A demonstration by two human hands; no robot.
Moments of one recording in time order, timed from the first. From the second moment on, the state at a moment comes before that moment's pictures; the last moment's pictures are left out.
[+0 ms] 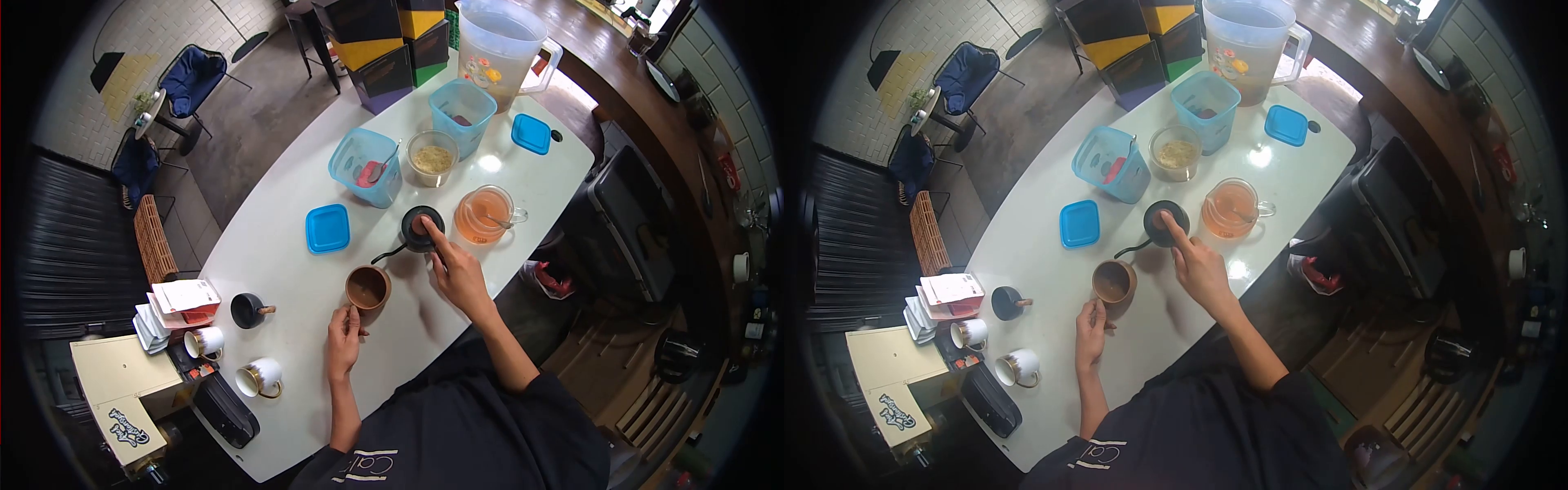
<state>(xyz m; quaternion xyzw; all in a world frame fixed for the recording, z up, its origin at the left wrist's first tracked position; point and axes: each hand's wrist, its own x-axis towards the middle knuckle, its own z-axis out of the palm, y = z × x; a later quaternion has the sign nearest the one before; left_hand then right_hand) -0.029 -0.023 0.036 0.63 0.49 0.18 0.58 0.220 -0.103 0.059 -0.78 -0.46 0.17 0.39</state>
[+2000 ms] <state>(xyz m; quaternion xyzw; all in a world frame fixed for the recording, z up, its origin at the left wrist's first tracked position) 0.005 -0.044 0.029 0.72 0.29 0.15 0.62 0.336 -0.150 0.020 -0.81 -0.28 0.02 0.52</state>
